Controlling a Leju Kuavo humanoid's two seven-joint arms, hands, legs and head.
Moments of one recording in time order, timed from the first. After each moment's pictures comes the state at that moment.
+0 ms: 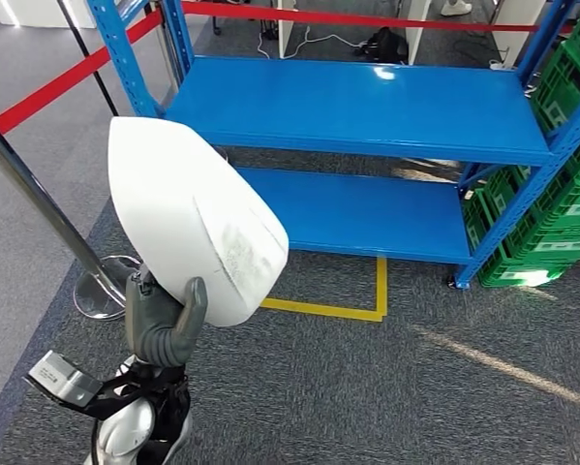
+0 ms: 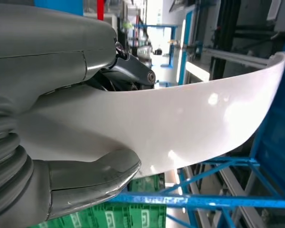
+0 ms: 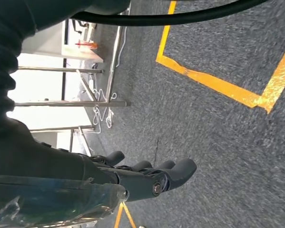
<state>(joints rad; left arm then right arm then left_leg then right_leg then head) -0.02 -0.12 -0.58 -1.77 0.05 0.15 -0.65 -0.09 0.18 -0.84 -0.21 1.32 -0.15 0.38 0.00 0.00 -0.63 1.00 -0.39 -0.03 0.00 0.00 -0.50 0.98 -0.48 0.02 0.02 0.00</state>
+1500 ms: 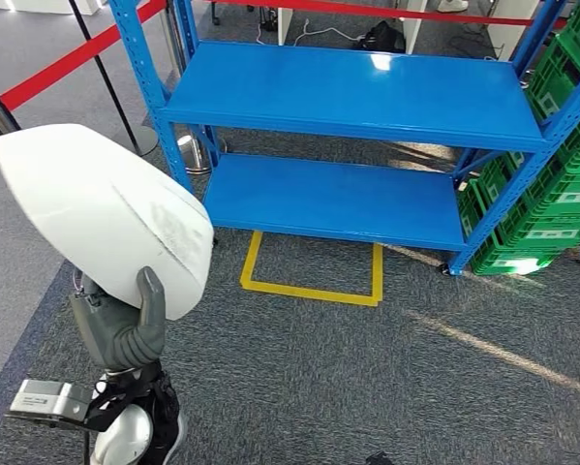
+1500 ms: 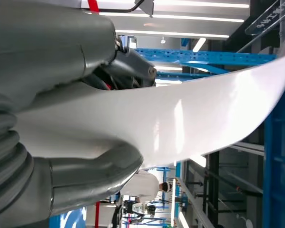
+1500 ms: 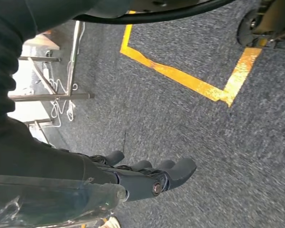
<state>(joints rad) 0.02 -0.15 -0.56 -1.80 -0.07 0.52 -0.70 -0.09 0.18 -0.83 -0.21 1.29 -0.21 0.14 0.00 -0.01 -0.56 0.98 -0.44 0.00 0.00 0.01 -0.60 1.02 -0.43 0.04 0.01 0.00</state>
